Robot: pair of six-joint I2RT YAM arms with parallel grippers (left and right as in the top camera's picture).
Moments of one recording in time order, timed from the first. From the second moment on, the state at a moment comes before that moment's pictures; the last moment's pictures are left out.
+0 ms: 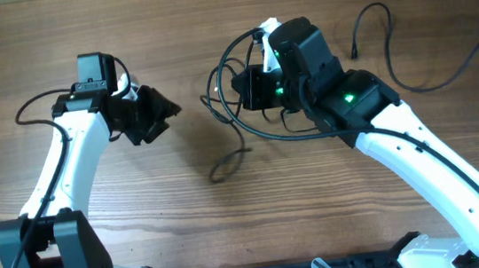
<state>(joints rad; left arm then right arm) 0.01 1.63 1.15 -0.78 0.54 -0.70 0.61 1.48 1.37 -0.60 -0.23 0.60</state>
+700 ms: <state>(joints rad) -0.01 1.63 1.15 -0.73 0.82 -1.15 0.61 1.48 1.37 -0.57 -0.33 0.57</state>
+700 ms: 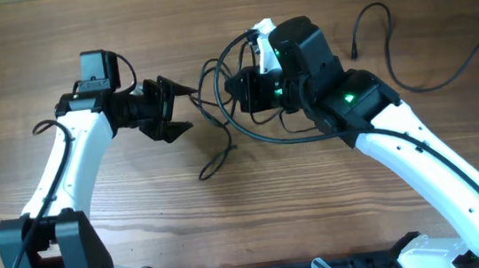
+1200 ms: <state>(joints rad) -0.02 1.63 1.15 -0.77 0.83 -1.06 0.61 1.48 1.37 -0.57 -0.24 0.57</state>
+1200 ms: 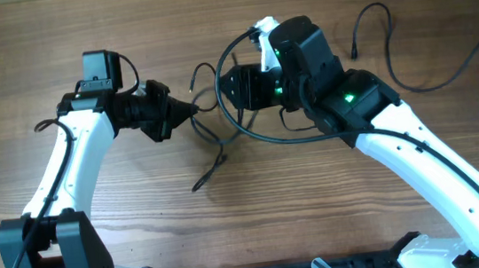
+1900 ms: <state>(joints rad) -0.01 1.63 1.15 -0.88 0.83 -0.77 0.61 1.64 1.37 -0.64 -0.41 0.45</state>
